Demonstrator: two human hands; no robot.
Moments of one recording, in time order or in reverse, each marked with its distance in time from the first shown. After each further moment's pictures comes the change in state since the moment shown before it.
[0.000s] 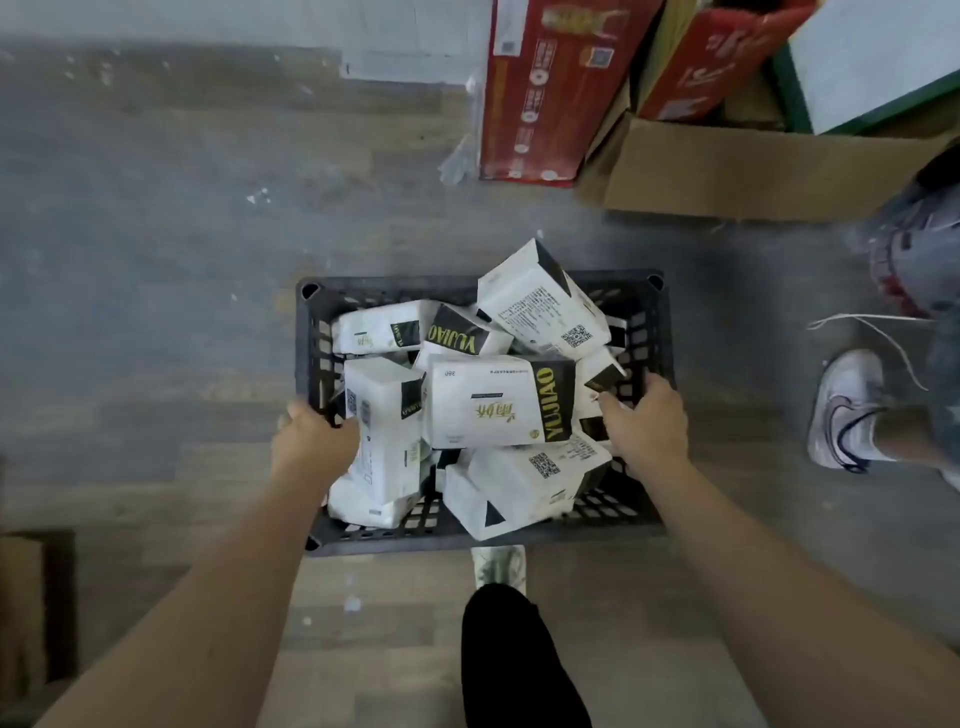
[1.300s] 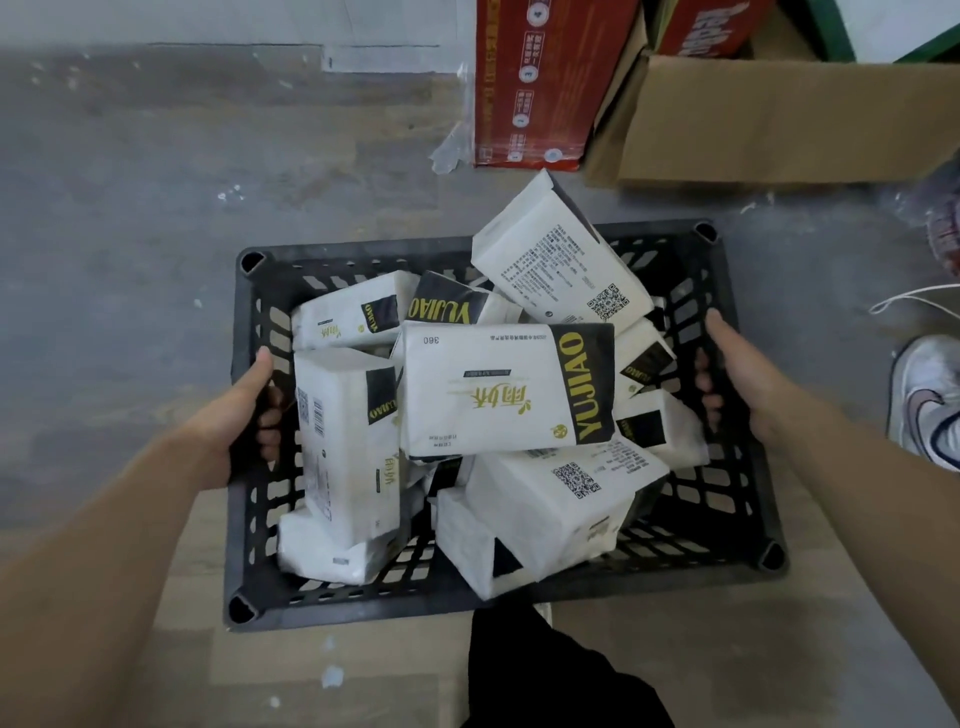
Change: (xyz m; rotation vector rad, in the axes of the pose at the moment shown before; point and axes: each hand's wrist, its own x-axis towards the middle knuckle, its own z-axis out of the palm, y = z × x) left_hand 0.103 -0.042 0.014 -0.678 -0.297 -0.066; right_hand 0.106 0.062 0.002 0.501 -0.272 0.212
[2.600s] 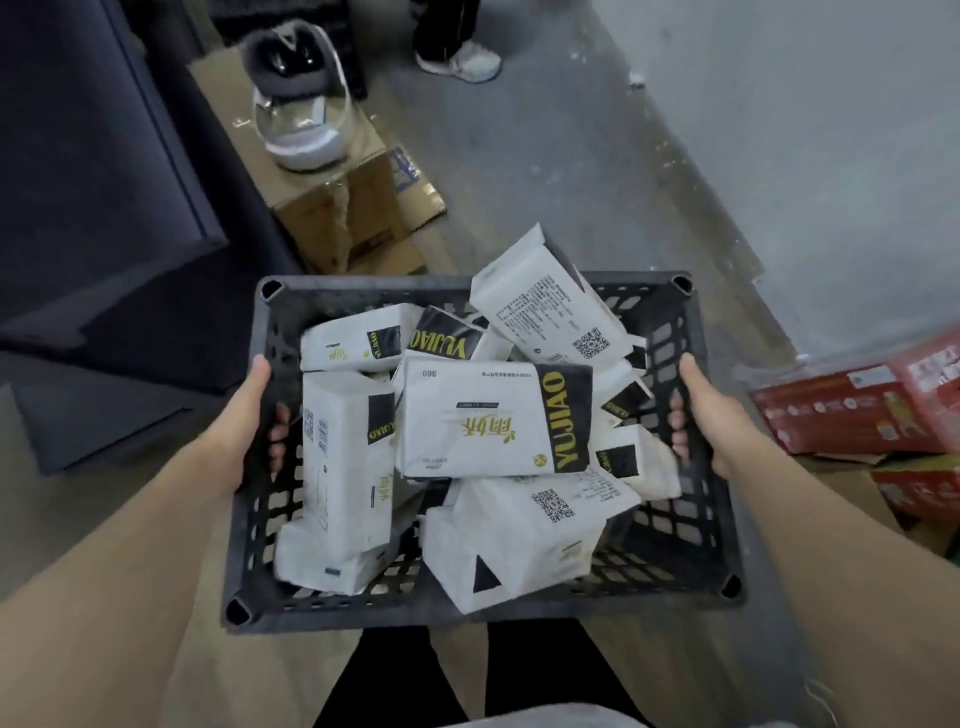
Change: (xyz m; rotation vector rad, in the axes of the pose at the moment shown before) left_hand -0.581 -0.284 -0.200 -0.980 0.527 -0.284; right_hand -0.540 -0.115 0.158 -0.809 -0.452 -0.417
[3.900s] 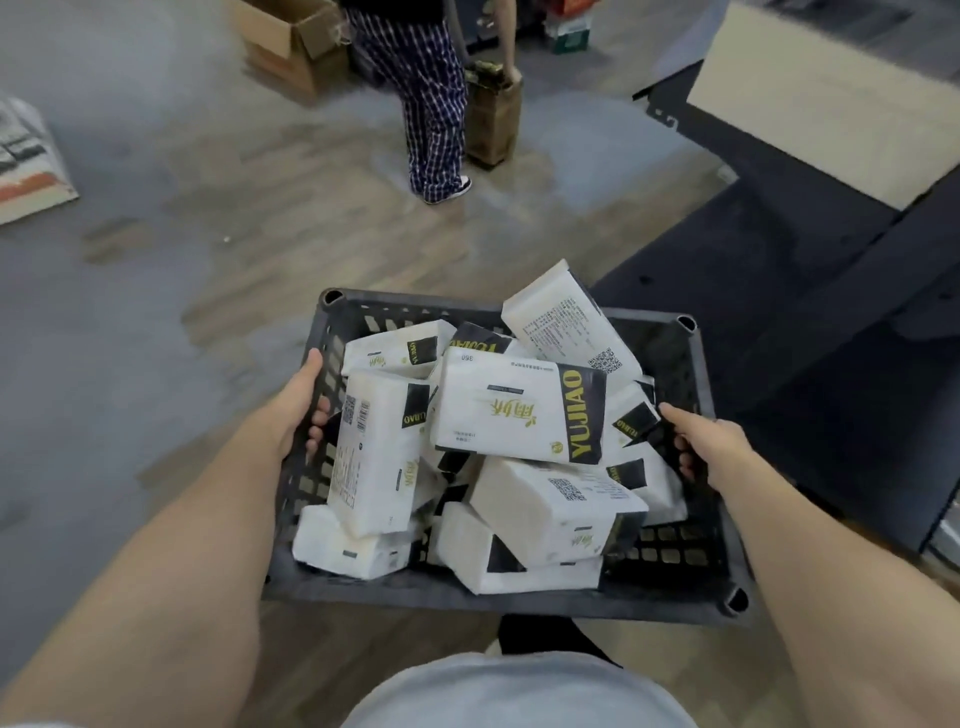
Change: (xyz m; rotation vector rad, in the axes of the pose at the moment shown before) left_hand -0.177 -0.428 -0.470 -1.070 0.636 -0.152; right_hand -0.433 0.026 0.588 -0.887 -0.772 -0.605
